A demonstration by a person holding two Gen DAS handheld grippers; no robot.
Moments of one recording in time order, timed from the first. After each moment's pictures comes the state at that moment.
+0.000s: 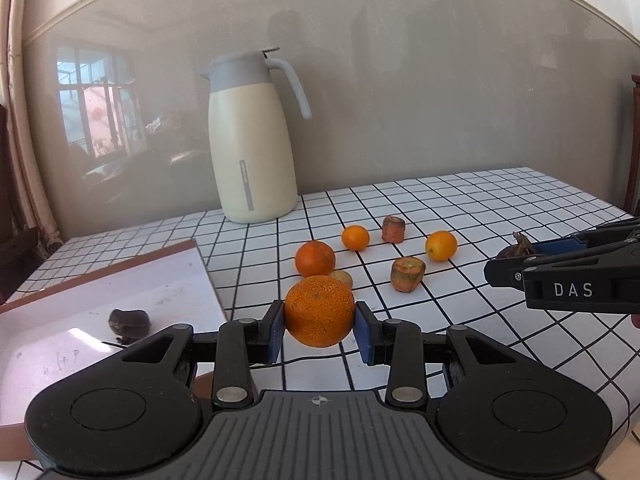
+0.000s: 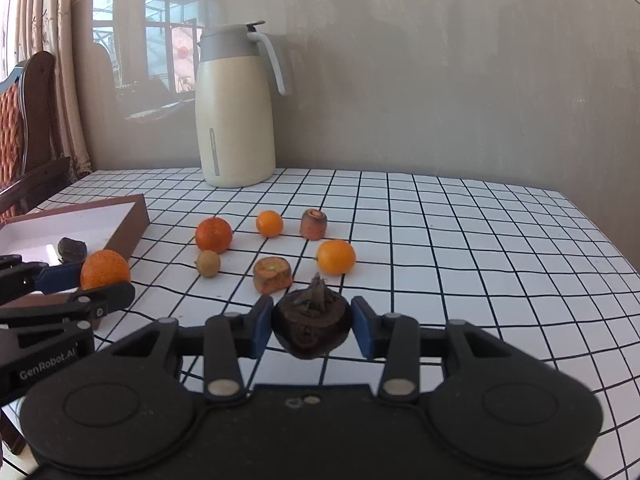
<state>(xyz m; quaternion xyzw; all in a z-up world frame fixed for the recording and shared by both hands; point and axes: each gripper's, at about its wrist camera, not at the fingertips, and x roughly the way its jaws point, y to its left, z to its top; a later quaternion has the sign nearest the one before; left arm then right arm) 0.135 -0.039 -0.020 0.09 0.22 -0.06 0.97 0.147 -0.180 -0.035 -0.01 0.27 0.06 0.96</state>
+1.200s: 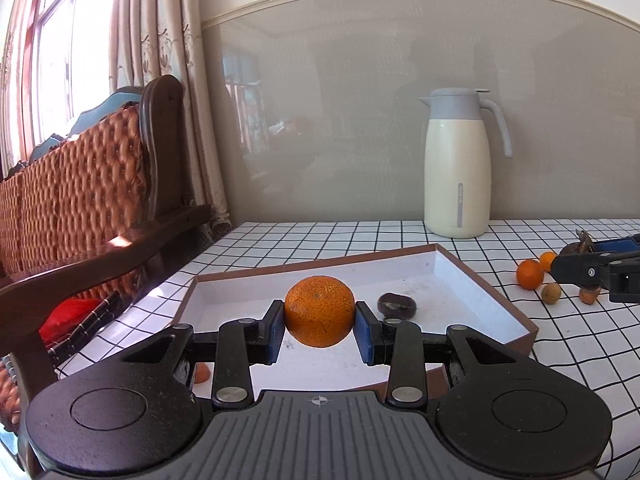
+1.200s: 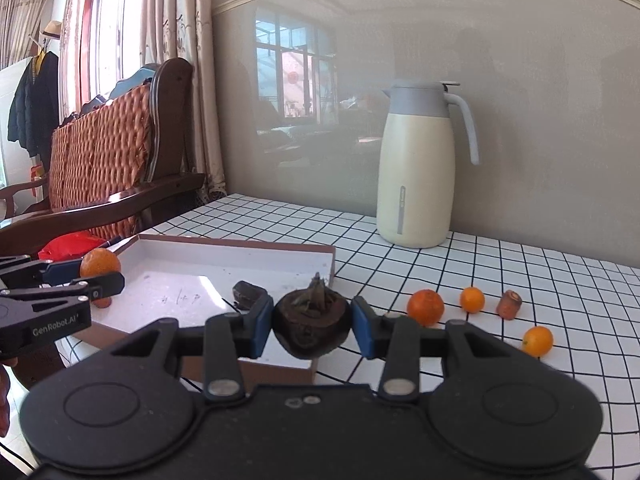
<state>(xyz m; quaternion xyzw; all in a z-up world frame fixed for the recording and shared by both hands) 0.081 0.140 0.008 0.05 0.18 0.13 0.97 0.136 -0.036 0.003 -0.04 0.22 0.22 0.95</state>
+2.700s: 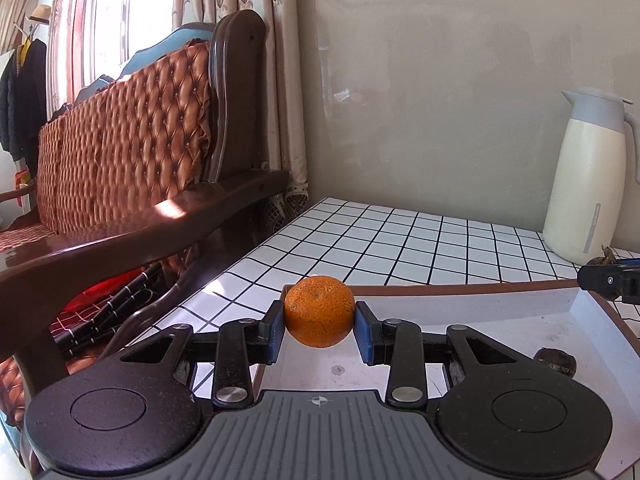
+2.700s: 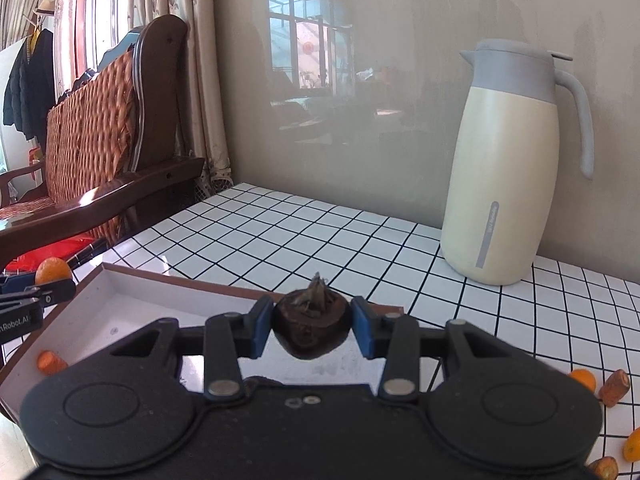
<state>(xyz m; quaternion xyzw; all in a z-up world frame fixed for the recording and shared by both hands) 0.183 0.253 -0.005 -0.02 0.23 0.21 0.95 0.276 0.061 -0.012 -0.05 0.26 0.24 0.93</state>
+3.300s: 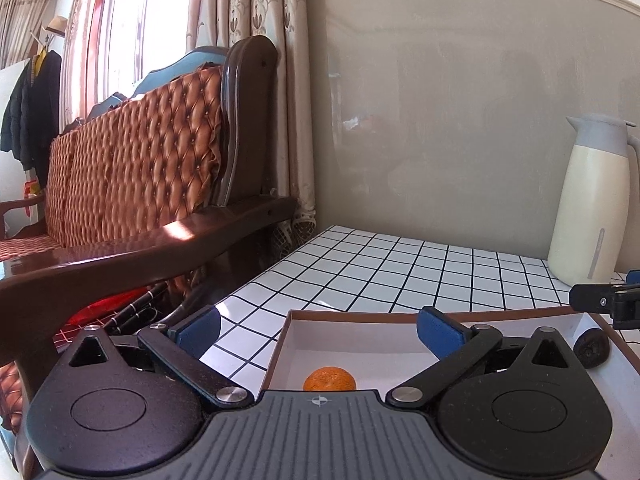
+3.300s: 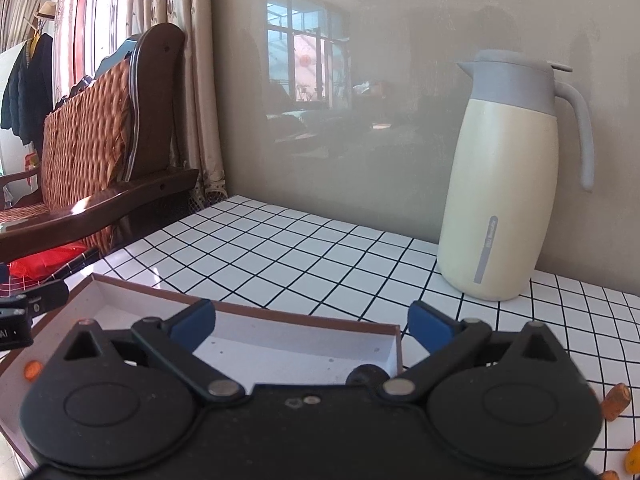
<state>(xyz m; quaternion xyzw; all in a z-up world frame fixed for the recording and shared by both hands) 0.178 0.254 -0.006 -0.02 0.18 0.23 0.96 0.278 0.064 -0.016 -0.06 0.24 0.24 0.94</state>
